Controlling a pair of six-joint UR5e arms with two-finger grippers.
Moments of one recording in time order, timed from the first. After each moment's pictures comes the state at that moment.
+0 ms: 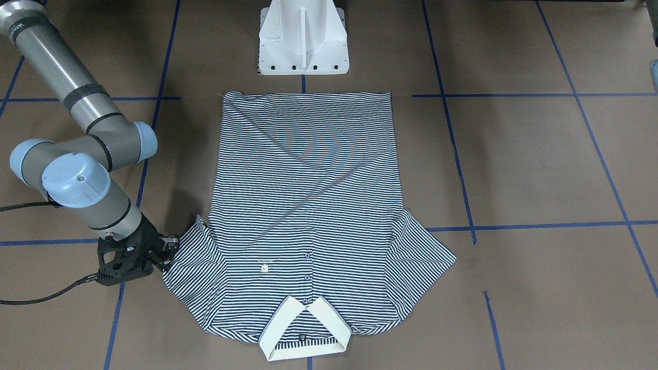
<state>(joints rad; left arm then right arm) -1.43 -1.69 -1.50 -2.17 -2.27 -0.10 0.87 -0.99 1.19 -0.97 2.01 0.78</state>
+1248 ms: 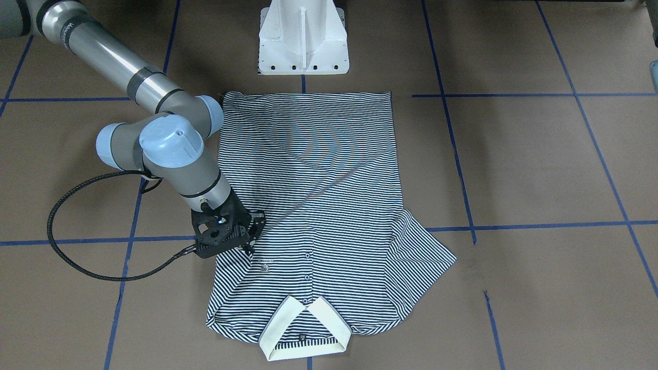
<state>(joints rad) -1.43 -1.69 -1.49 -2.17 -2.27 -0.10 0.75 -0.78 1.18 -0.97 1.89 0.89</state>
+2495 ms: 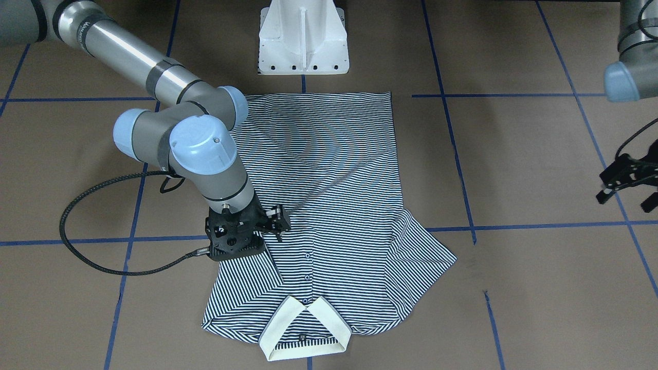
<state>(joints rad) -1.21 -1.75 -1.58 -2.20 -2.19 -0.67 0.78 -0.75 1.32 -1.37 1.99 0.96</state>
